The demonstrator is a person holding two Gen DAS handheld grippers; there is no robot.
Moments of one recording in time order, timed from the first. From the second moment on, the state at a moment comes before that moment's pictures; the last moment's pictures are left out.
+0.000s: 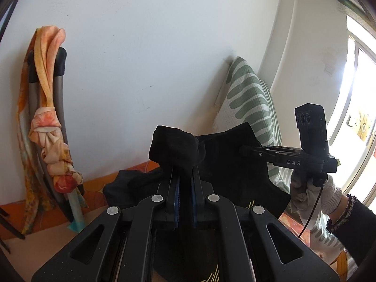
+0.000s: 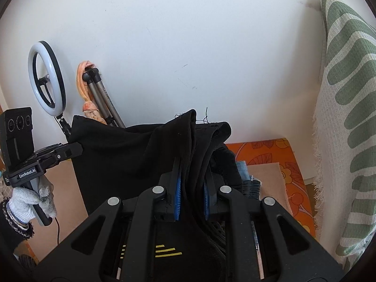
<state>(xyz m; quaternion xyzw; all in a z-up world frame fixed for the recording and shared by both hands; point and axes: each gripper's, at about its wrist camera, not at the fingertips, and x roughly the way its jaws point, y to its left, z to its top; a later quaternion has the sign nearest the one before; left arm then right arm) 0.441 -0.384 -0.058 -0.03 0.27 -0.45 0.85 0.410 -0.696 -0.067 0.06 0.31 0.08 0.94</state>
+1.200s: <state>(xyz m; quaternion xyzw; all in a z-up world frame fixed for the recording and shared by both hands) 0.396 -0.363 -0.045 0.05 0.33 -0.36 0.87 0.346 -0.659 -0.062 0.05 0.34 -0.08 0.94</state>
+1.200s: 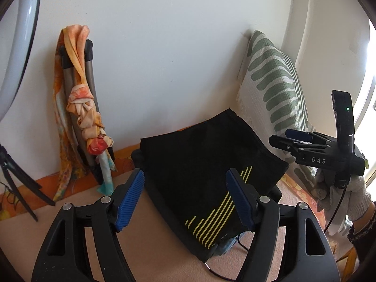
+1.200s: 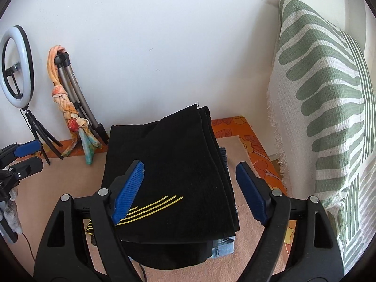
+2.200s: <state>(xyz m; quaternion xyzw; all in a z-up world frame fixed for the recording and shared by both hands) 0.140 -0.206 0.029 0.05 0.24 -0.29 0.92 0.093 -0.477 0.007 0.01 0.24 -0.06 0.97</state>
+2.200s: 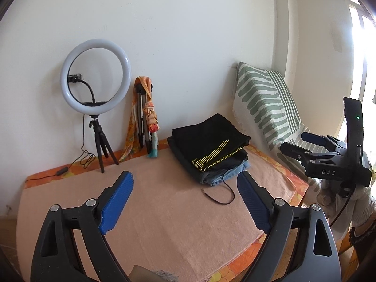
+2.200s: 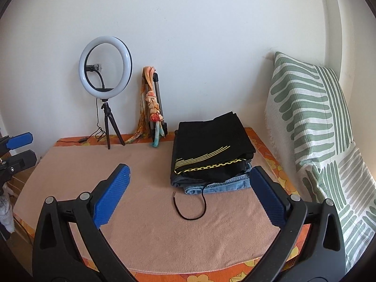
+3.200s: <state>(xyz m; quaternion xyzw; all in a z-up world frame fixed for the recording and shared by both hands) 0.070 -0.188 -0.043 0.04 0.28 -0.24 0.93 0.017 -0.441 -0.059 0.05 0.25 -0.09 0.96</state>
